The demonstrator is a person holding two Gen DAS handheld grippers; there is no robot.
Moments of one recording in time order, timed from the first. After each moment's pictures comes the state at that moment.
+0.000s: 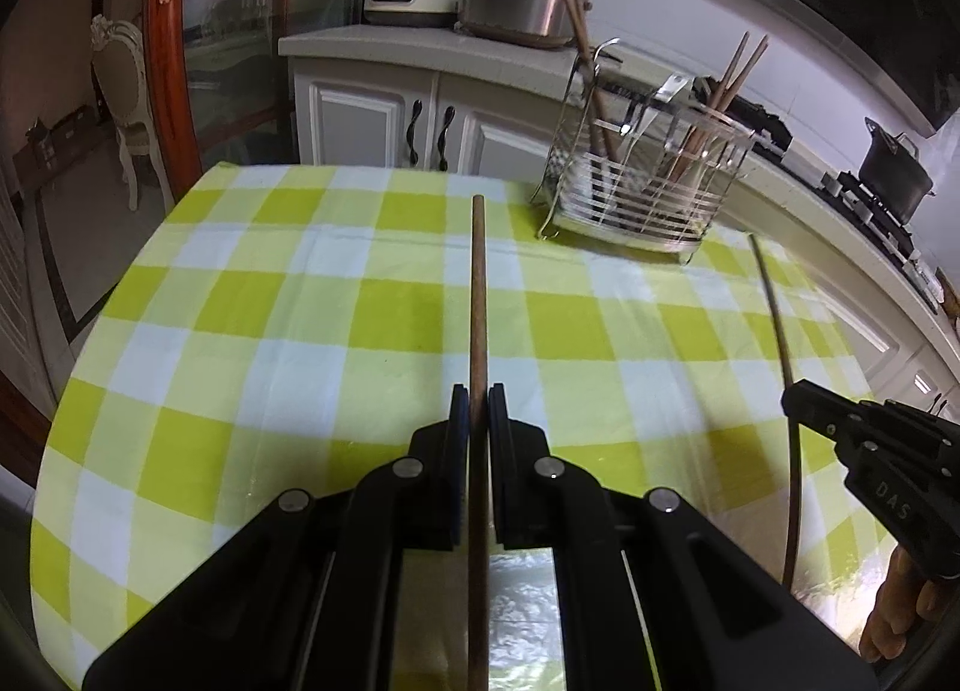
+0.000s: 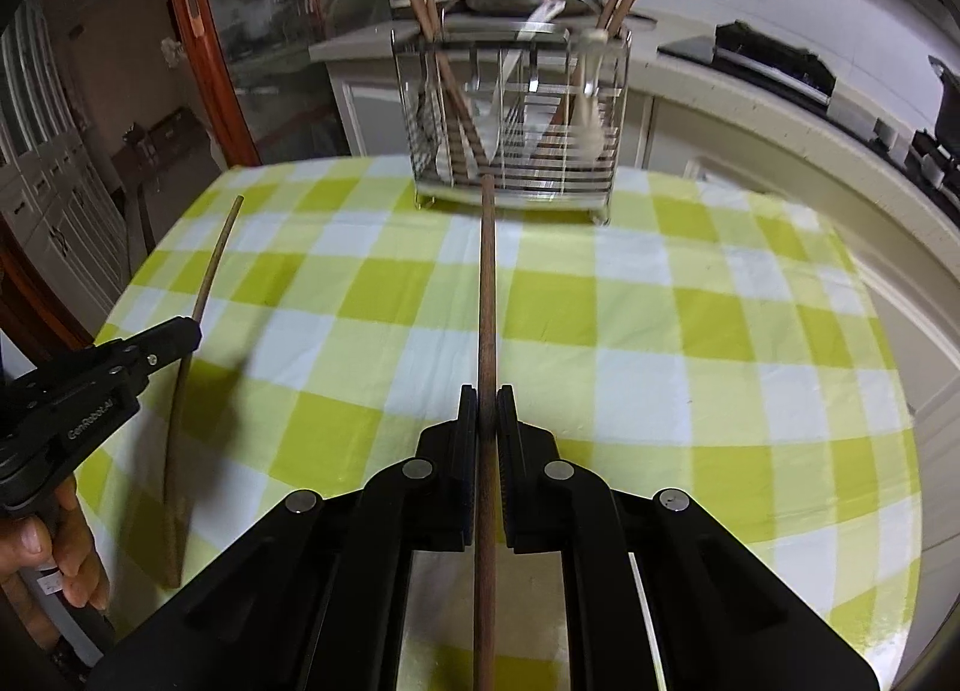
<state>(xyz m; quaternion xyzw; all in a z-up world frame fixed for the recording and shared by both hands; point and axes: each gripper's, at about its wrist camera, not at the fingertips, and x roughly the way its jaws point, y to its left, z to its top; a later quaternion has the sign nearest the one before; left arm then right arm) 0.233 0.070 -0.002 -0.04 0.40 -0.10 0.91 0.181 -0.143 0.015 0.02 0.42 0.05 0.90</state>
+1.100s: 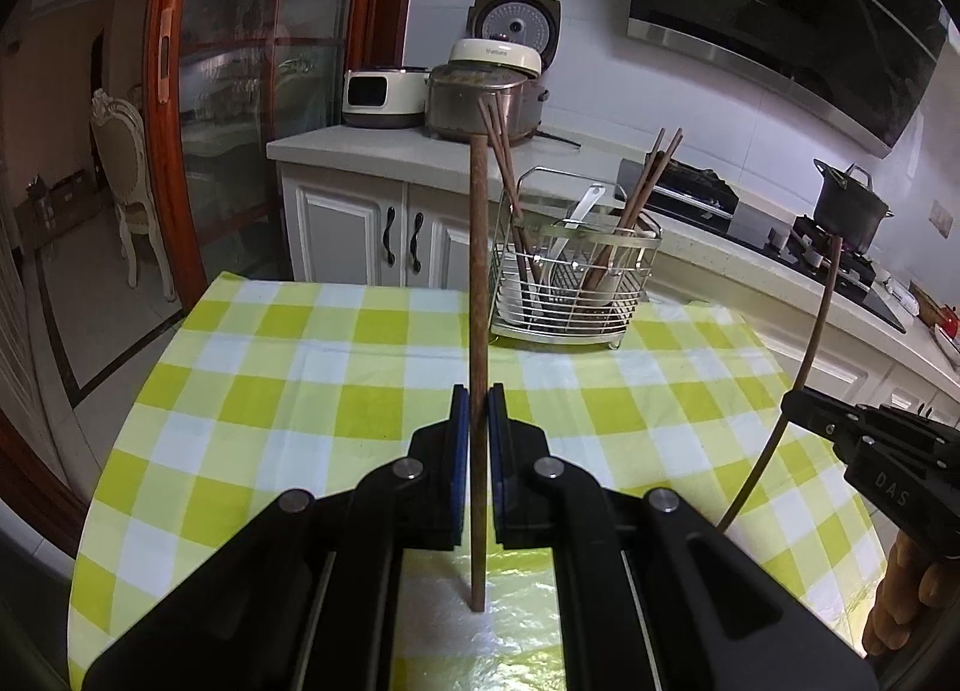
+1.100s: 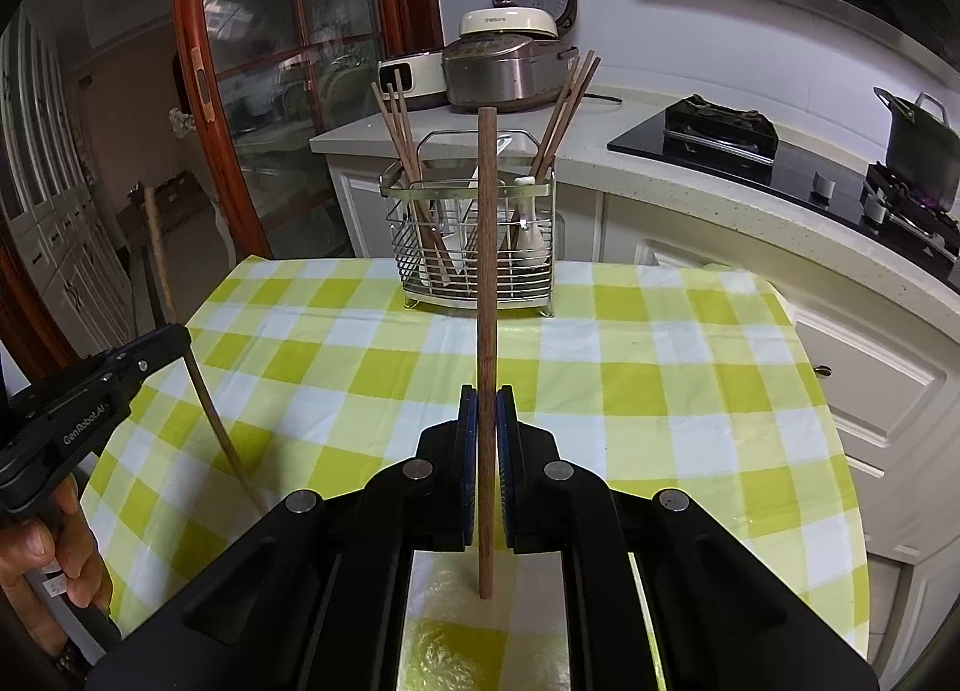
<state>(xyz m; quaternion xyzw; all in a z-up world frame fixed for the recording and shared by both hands) 0.187 0.049 0.075 -0.02 0.31 -0.11 0.94 0.137 -0.178 0.077 0.04 0.35 0.04 0.94</state>
